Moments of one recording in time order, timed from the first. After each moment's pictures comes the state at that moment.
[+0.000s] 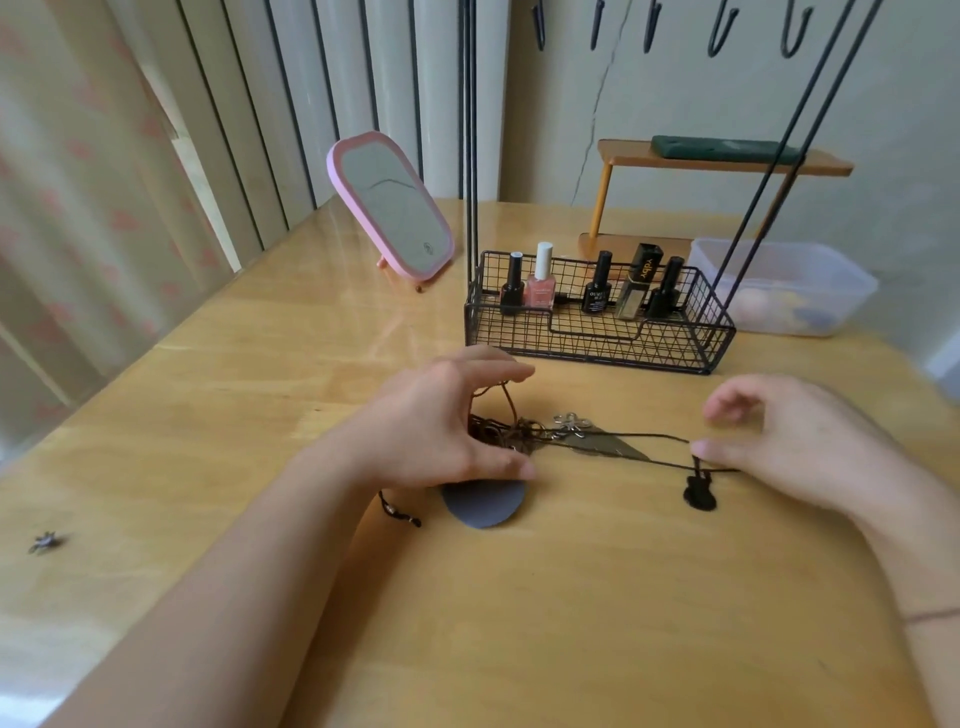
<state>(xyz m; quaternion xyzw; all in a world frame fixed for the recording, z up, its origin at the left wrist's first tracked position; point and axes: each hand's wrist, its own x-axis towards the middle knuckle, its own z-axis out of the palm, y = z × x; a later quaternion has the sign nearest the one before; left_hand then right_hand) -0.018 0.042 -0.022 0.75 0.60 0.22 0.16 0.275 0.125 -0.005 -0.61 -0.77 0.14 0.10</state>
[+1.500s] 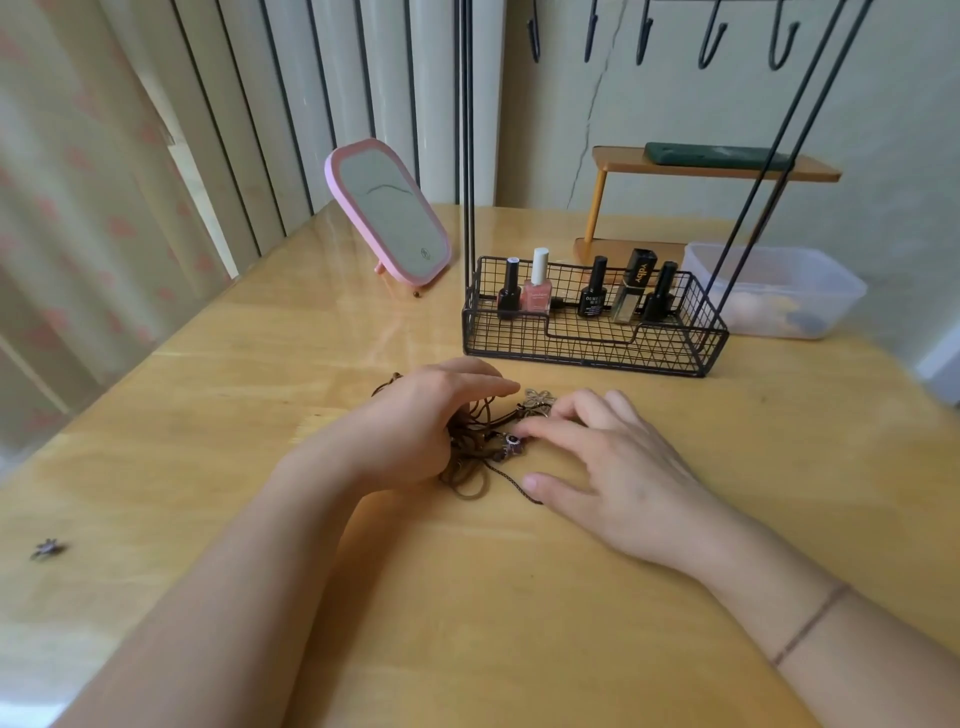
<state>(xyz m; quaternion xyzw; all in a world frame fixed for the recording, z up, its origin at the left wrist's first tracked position) -0.031 0.047 -0.031 0.76 0.59 0.22 0.14 0.193 0.080 -0.032 -0.36 -0.92 0.13 0.10</state>
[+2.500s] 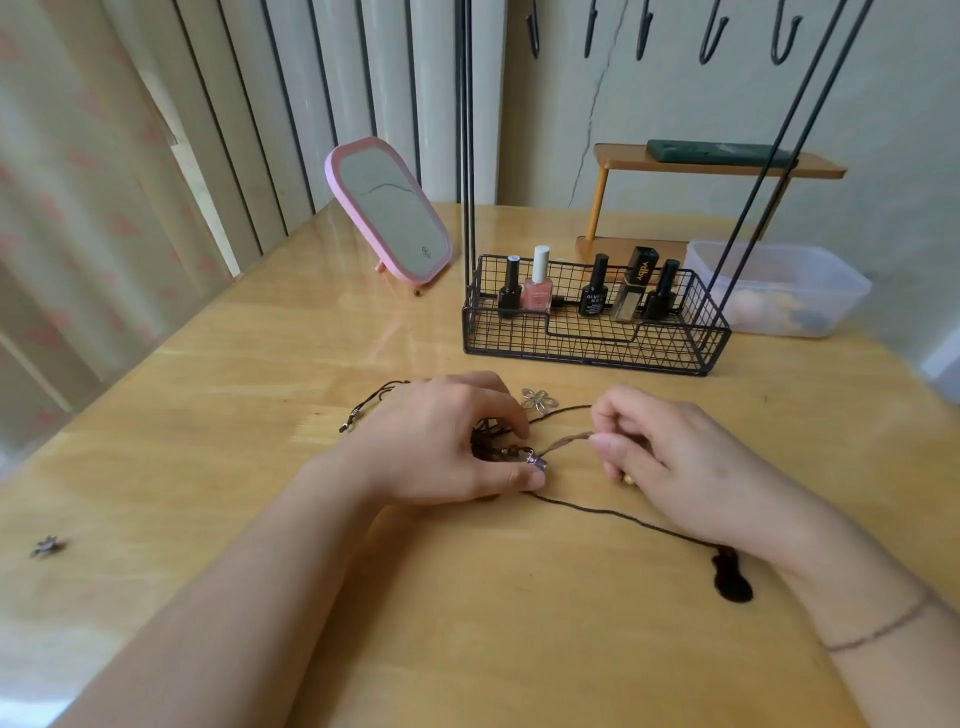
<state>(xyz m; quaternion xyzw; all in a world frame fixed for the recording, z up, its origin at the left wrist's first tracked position) -0.013 0.041 -0.029 0.78 0.60 0.16 0.09 0.228 0.097 -0.023 -0.33 -0.90 0.22 0.18</state>
